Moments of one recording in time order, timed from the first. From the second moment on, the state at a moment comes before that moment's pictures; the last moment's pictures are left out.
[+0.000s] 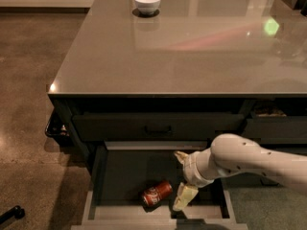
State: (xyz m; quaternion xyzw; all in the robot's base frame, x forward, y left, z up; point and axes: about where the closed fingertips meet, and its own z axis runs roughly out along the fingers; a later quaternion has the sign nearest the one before) arm 0.439 -0.084 0.567 -0.66 0.70 0.15 0.24
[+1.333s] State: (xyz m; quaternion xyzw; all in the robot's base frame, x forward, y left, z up) arm 0.464 -0.031 0.490 -0.68 0.66 0.17 0.28
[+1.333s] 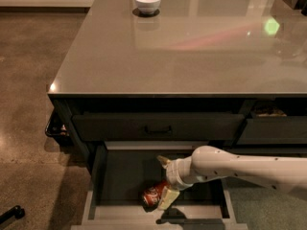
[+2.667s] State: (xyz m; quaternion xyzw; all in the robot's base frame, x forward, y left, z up) arm 0.481 -0.003 0.429 -0.69 0.62 0.20 0.30
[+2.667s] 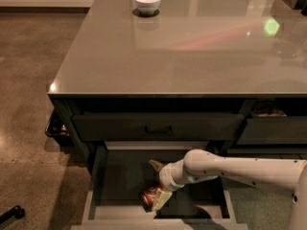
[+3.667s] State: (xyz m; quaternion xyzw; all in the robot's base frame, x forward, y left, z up) arm 0.478 0.006 0.377 -0.73 0.58 0.22 0.29
